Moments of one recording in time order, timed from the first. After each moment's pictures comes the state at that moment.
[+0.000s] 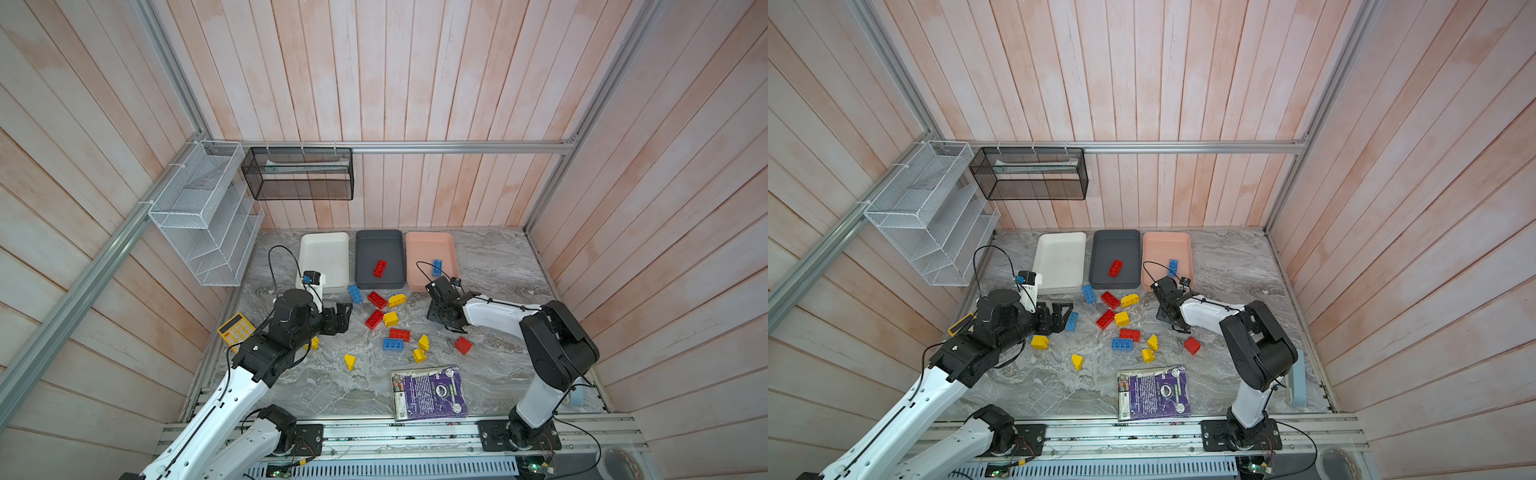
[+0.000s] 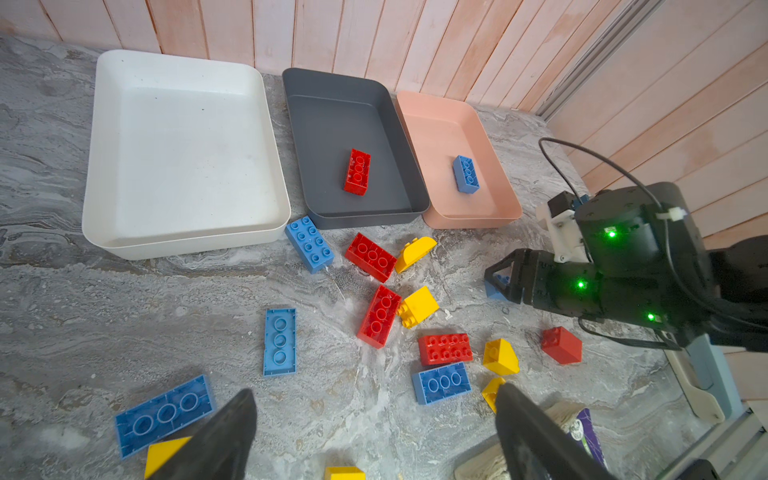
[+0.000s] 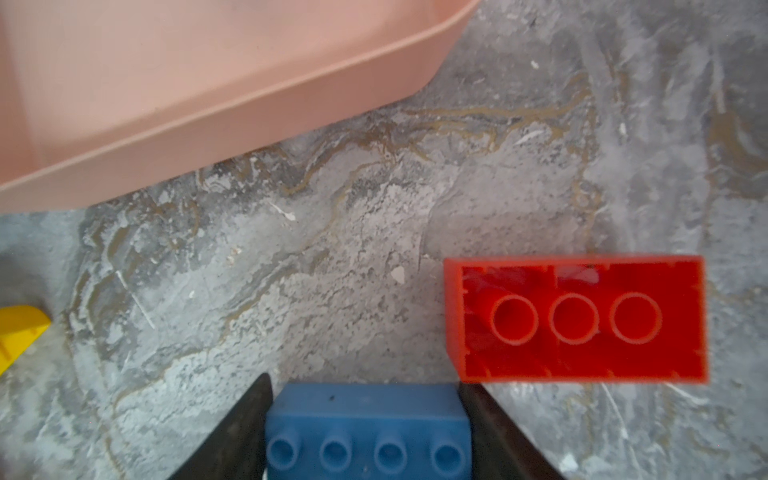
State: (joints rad) left arm -0.47 0.83 0.82 -0.53 0.03 -0.36; right arm 0.59 1.75 0.98 -0.40 0.30 0.84
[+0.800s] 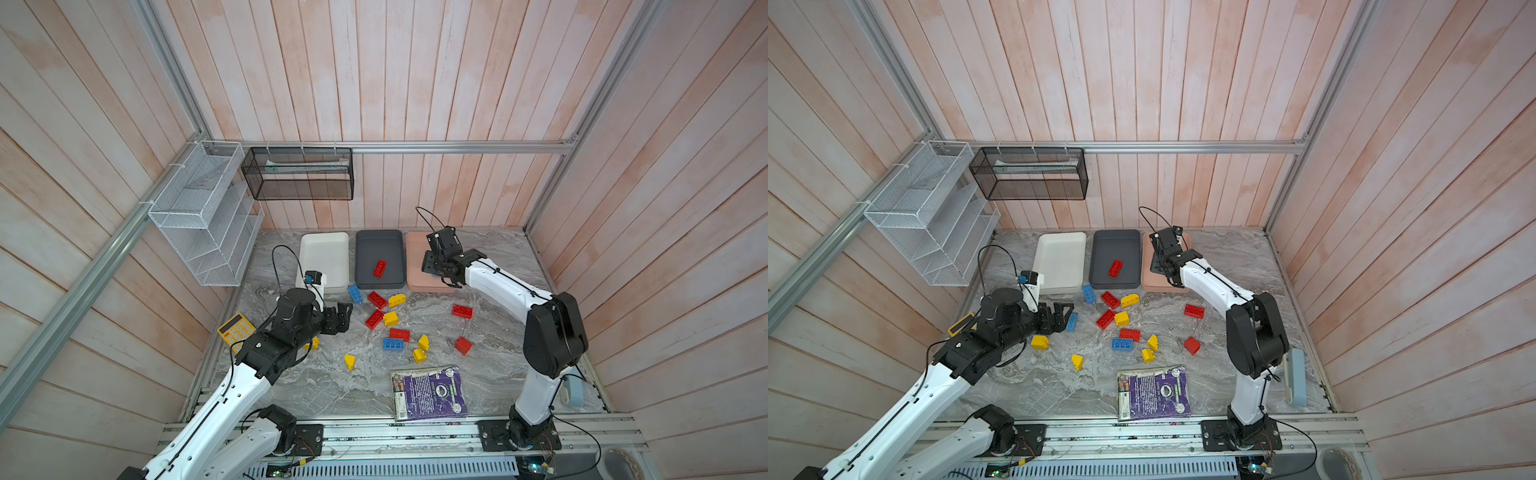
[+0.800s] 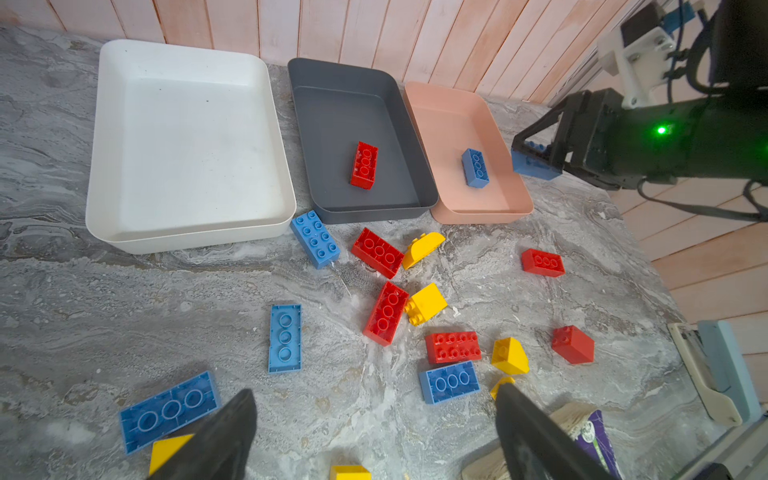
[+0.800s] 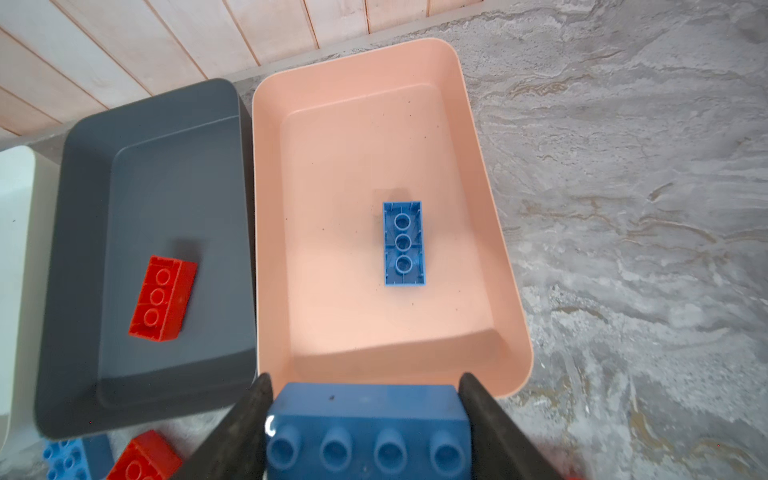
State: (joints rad) left arm -0.47 0.87 0.82 -0.54 0.01 -0.36; right arm 0.50 1.88 1.52 -0.54 0.31 0.58
